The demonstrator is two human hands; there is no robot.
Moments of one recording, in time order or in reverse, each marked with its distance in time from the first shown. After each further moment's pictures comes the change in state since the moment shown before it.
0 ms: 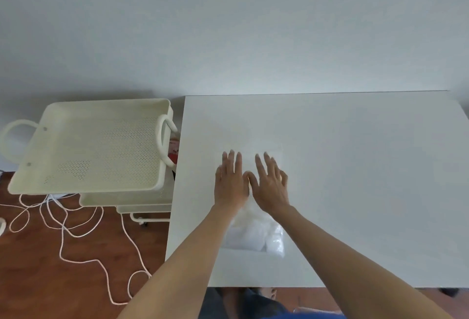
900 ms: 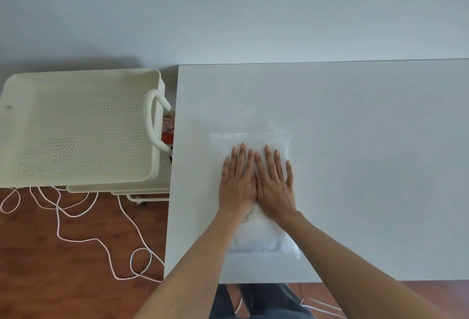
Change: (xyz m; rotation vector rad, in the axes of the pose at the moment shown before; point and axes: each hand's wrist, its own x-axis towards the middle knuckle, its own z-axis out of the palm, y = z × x) left_hand -0.006 -0.029 0.069 0.042 0.023 0.107; right_hand -0.006 0.013 0.064 -0.206 -0.028 -0.046
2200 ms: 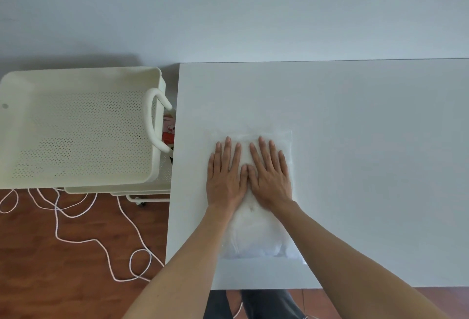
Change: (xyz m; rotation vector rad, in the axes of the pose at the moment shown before) left_hand 0.013 -0.037 -0.002 0.028 0.059 -0.097; right_hand 0.035 -0.008 0.009 0.096 0.039 -0.050
